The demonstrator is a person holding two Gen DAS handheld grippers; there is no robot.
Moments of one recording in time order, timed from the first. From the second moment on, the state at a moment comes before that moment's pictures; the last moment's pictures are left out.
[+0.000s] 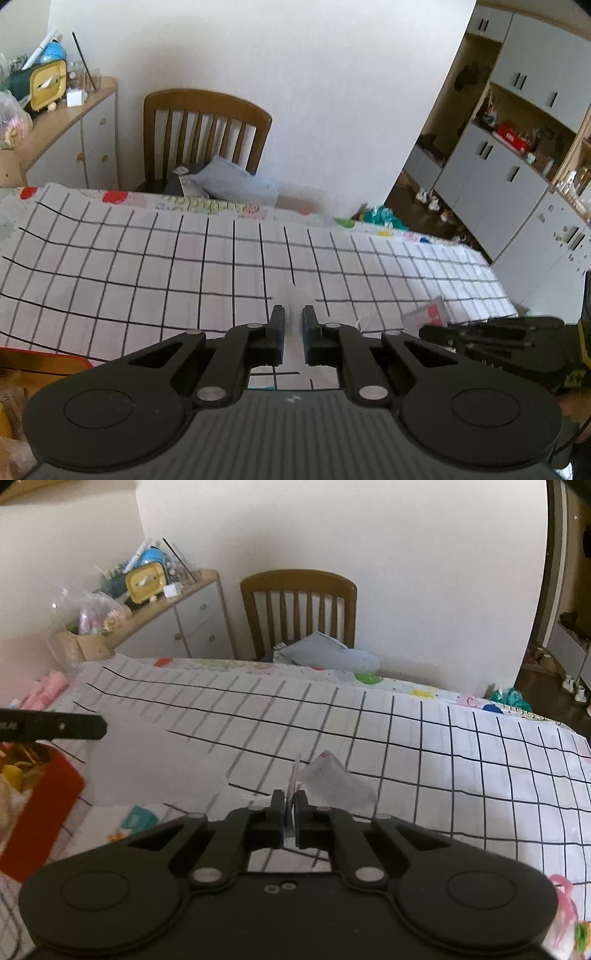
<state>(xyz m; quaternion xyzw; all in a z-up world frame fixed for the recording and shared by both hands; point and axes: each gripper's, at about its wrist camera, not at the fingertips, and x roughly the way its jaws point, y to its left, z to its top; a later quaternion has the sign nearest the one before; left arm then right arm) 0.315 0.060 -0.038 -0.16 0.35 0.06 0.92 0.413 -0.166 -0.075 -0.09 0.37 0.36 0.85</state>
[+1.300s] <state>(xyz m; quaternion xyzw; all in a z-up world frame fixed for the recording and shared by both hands) 0.129 0.139 0.060 -0.18 0.24 0.13 0.95 0.288 -0.102 0.040 -0.07 0.30 0.48 0.82</state>
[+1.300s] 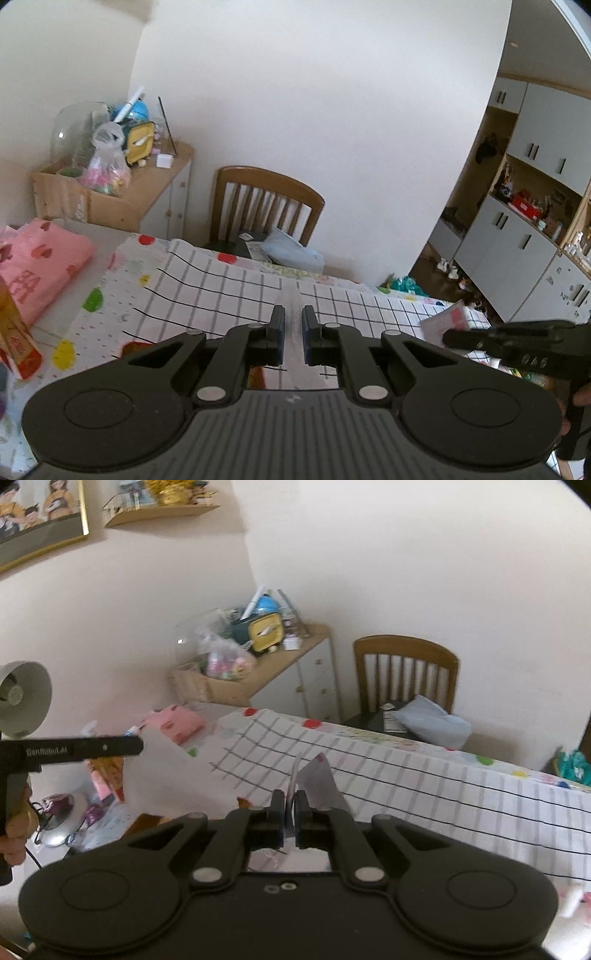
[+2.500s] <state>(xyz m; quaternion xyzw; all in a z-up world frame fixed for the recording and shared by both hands) 0.091 0.213 -0.062 -0.20 0.37 0.16 0.90 0.212 0.063 -0.089 -0.19 0.39 0.57 0.69</state>
